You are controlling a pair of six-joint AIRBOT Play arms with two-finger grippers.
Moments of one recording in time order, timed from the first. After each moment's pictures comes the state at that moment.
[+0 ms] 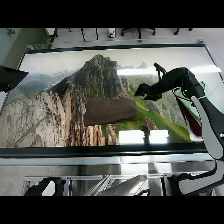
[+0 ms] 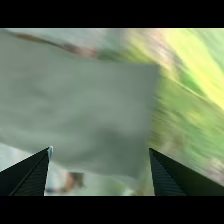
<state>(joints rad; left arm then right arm) 0.27 -0.90 1.47 -2.30 1.32 1.69 0.05 -1.66 1.45 2.20 -1.22 -1.65</state>
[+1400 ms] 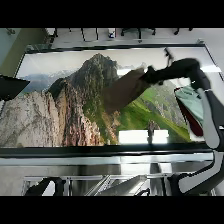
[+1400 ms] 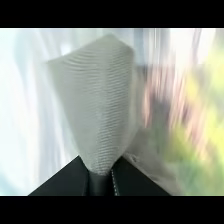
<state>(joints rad) 0.27 -0.84 1.44 -2.30 1.39 1.69 -0.07 -1.74 1.74 2.47 -1.16 -1.69</state>
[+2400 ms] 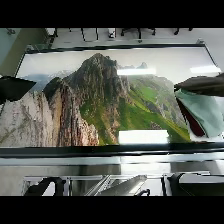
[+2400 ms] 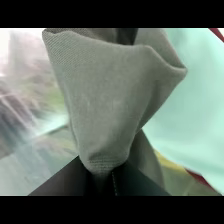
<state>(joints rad) 0.18 -0.84 1.44 -2.30 1.39 1.69 -0.78 -1.53 1.87 2.12 -1.63 -1.30</state>
